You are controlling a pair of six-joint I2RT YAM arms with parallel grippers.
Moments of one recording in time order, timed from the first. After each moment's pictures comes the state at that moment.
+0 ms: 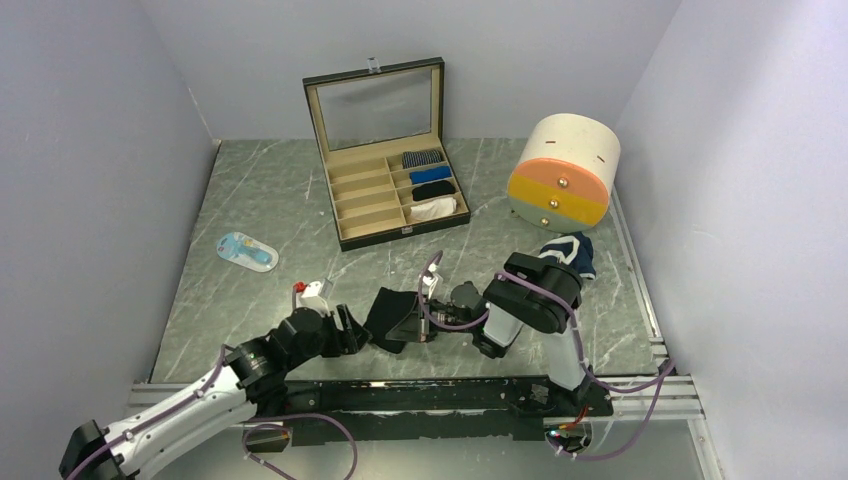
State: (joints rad) left arm -0.84 0.43 0.13 -0.31 -0.11 -0.87; right arm 0.92 2.01 0.38 1.36 -0.51 0.99
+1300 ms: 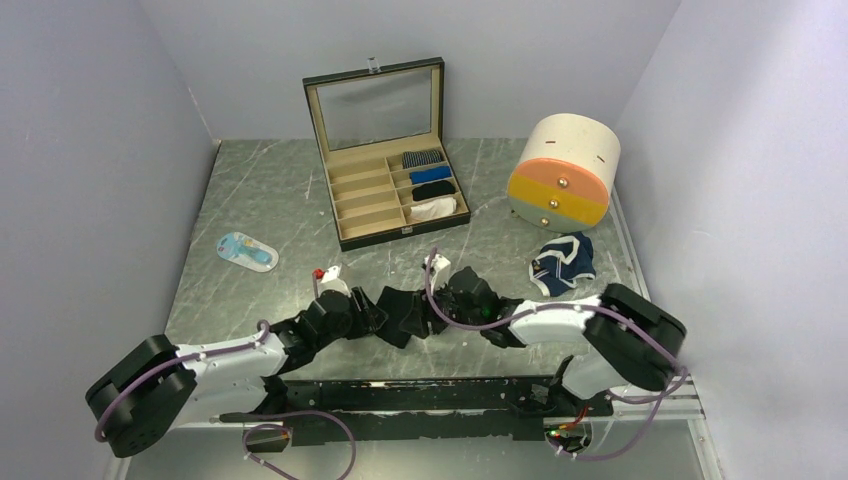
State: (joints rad) left arm -0.83 1.07 0.17 0.27 -0.15 -0.99; right arm 0.93 1.49 0.43 0.56 -0.30 0.56
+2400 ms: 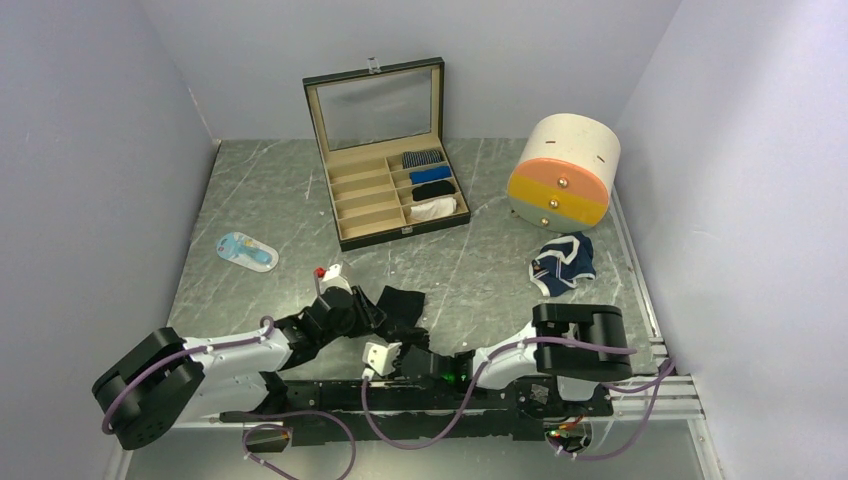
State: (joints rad) left arm -0.83 1.13 0.21 0.25 -0.15 -1.02; right arm 1.51 1.68 0.53 0.64 0.57 -0.42
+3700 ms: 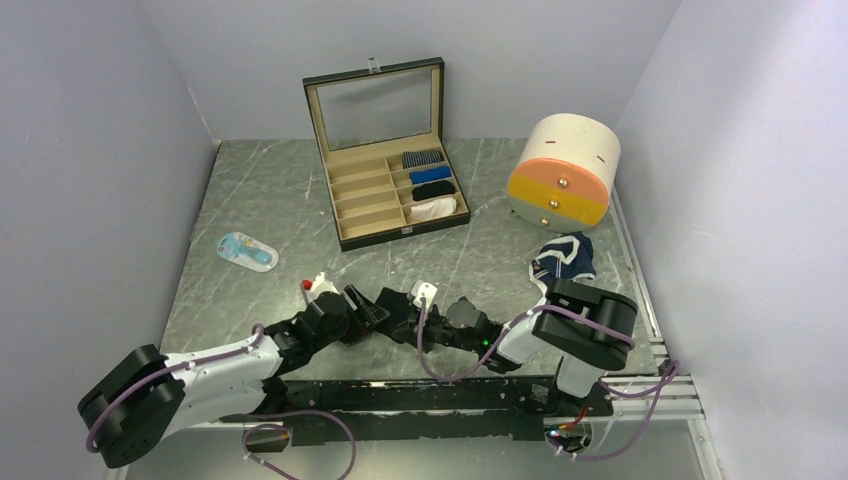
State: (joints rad) left arm -0.83 0.99 0.17 0.15 -0.14 -1.31; right arm 1.13 1.67 0.32 1.07 -0.10 0.18
